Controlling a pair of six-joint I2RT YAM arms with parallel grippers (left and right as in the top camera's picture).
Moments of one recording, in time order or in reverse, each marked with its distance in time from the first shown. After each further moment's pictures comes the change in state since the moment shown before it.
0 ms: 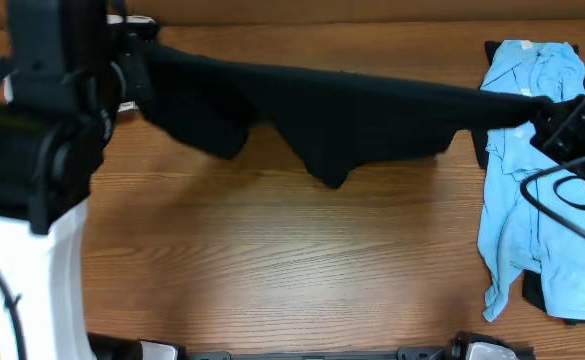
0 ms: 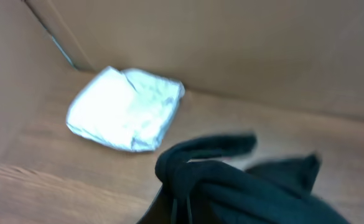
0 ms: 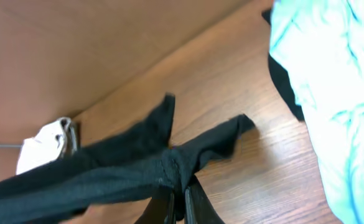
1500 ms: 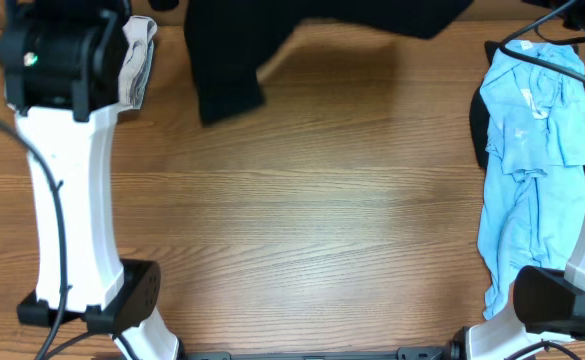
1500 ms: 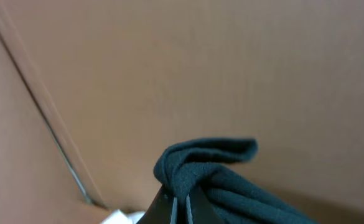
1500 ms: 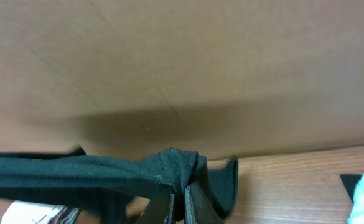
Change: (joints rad) left arm 0.055 0.319 0.259 0.608 -0.121 0.250; right arm 0.059 0.506 0.302 0.560 -0.125 -0.142
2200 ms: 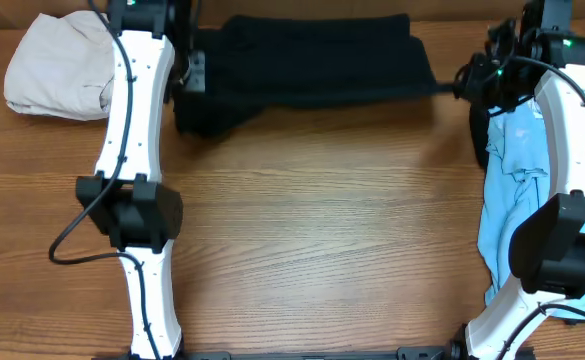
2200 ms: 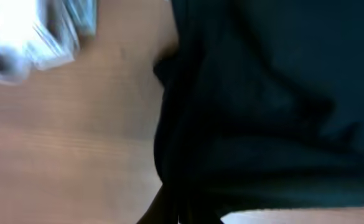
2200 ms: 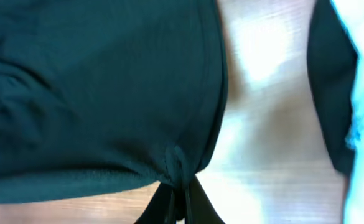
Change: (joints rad) left arm 0.032 0.457 -0.059 -0.899 0.344 -0.146; right arm -0.014 0.201 -0.372 -0.314 0.077 -0.091
